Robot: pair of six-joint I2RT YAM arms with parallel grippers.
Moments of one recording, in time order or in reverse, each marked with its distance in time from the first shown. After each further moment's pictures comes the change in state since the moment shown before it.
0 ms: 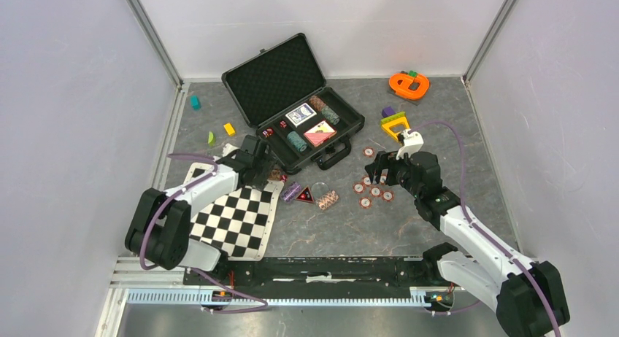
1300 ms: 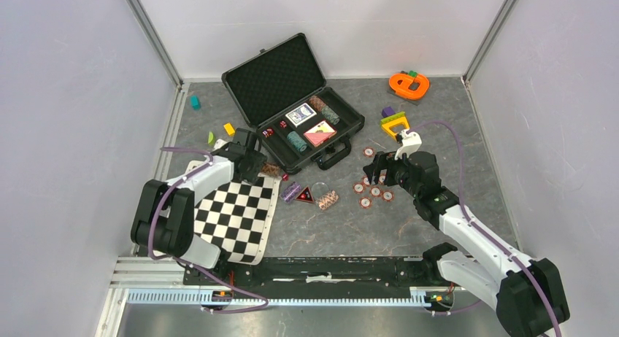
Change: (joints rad) left arm 0.118 0.085 0.053 -0.038 0.000 0.069; right arm 0.006 0.013 0.000 0.007 -0.016 0.008
